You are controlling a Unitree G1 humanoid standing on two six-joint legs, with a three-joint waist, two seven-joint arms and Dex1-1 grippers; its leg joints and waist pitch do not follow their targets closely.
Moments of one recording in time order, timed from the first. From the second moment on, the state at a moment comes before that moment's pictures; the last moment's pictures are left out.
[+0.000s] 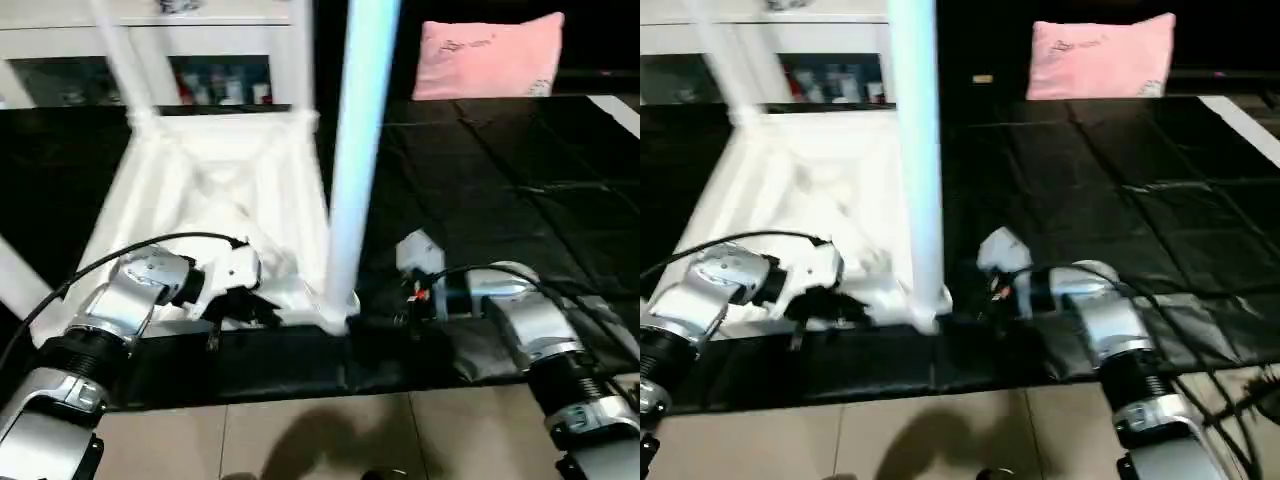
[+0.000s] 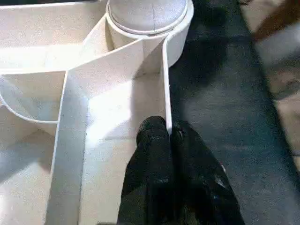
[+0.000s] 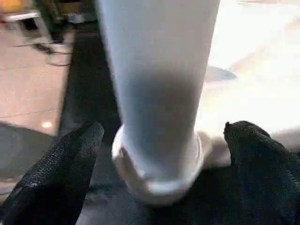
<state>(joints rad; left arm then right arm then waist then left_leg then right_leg) -0.59 0.54 -0.34 0.58 0.02 -0.07 -1.45 -0.54 -0.34 0.23 0.49 0.13 0.11 1.31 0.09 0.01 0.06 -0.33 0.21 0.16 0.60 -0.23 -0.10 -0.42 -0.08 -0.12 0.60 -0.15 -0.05</state>
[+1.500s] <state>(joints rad) -0.60 0.38 -0.22 0.58 0.02 0.27 -1.08 -0.59 -0.11 0.10 0.63 0.10 0.23 0.73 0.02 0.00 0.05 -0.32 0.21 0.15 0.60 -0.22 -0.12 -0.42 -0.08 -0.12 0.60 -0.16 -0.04</state>
